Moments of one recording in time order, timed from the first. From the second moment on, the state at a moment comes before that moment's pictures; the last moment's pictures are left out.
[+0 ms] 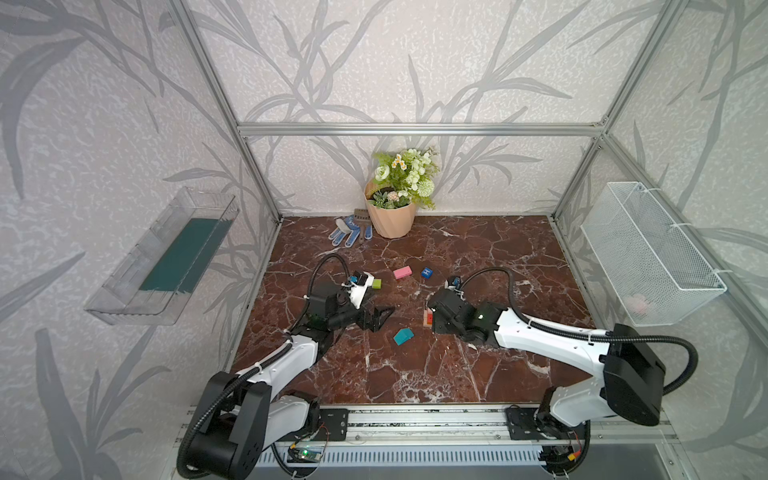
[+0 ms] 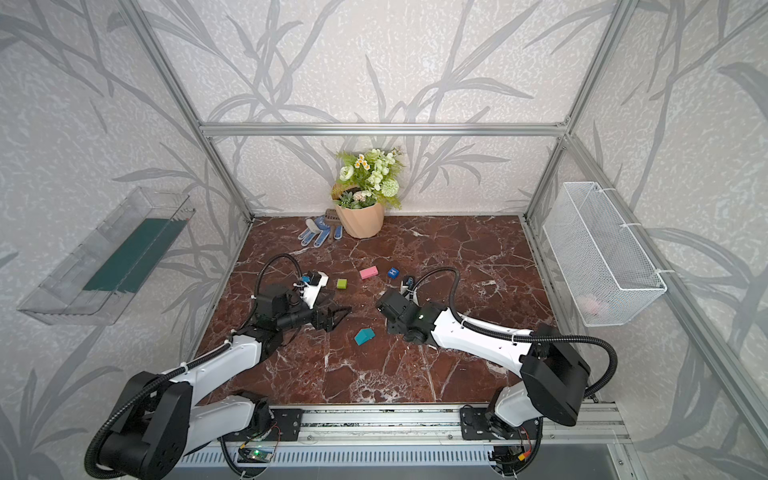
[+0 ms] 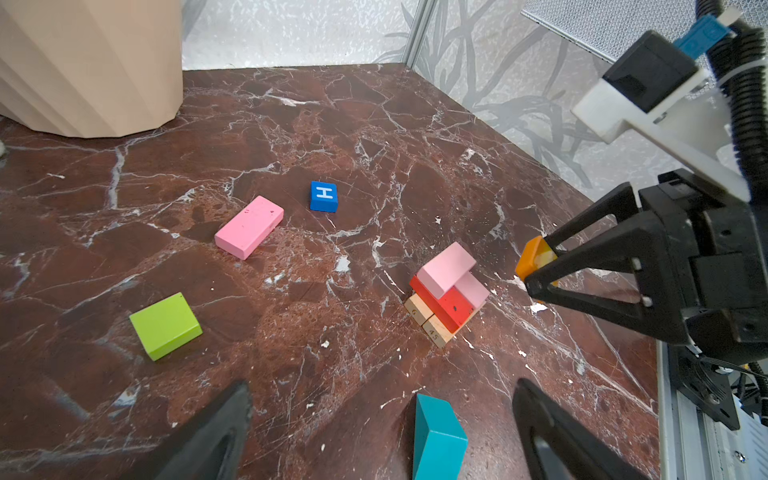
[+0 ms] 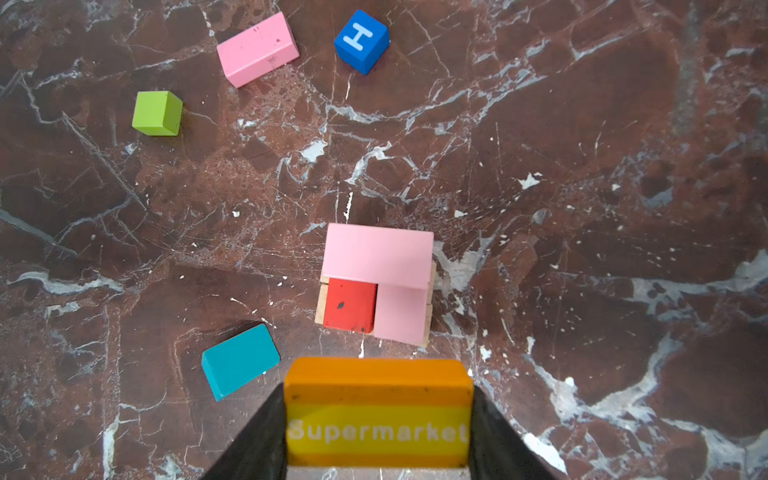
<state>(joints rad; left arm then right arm) -0.25 1.18 0.39 0.34 0.66 -0.04 0.95 1.47 0.96 -0.55 0.36 0.89</state>
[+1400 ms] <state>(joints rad) -0.25 1.20 0.41 0.32 0.66 -0.03 0.96 1.68 1.07 -0.56 0.39 0.92</state>
